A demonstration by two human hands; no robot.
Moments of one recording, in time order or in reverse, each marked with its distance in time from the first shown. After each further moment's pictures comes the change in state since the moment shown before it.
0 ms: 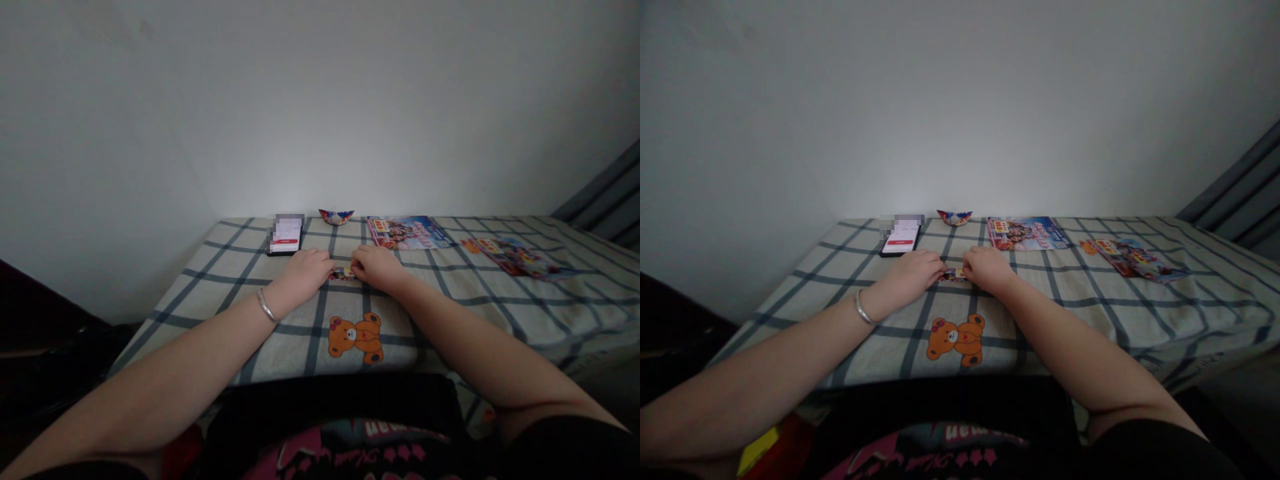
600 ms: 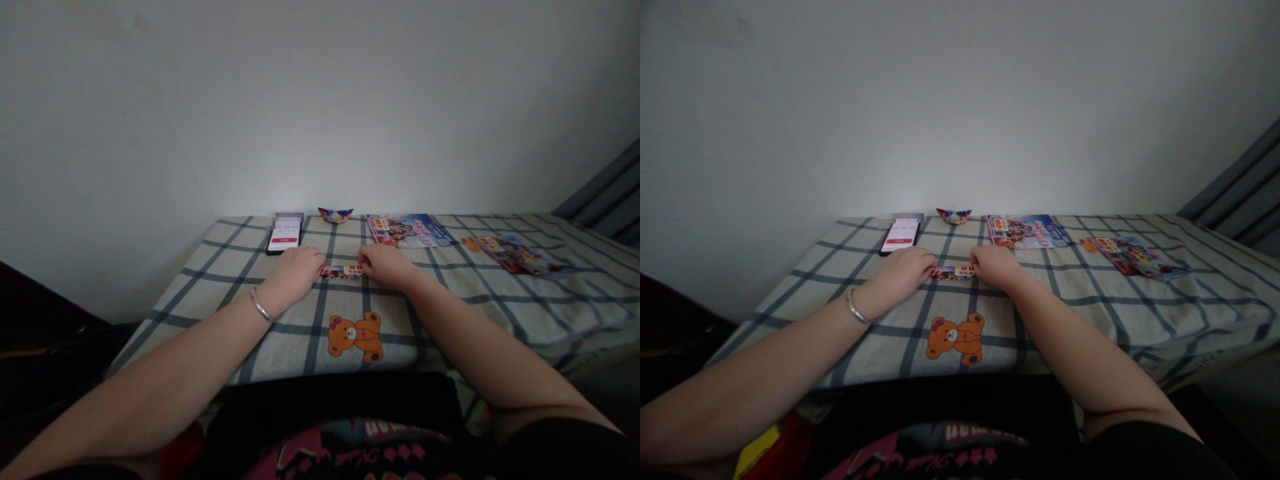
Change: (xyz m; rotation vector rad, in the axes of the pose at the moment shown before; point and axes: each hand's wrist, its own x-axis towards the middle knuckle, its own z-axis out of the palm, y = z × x) left_hand -0.007 -0.009 -0.005 0.078 -0.022 -0.101; right_hand -0.005 0.011 -0.011 0.018 -0.144 0.119
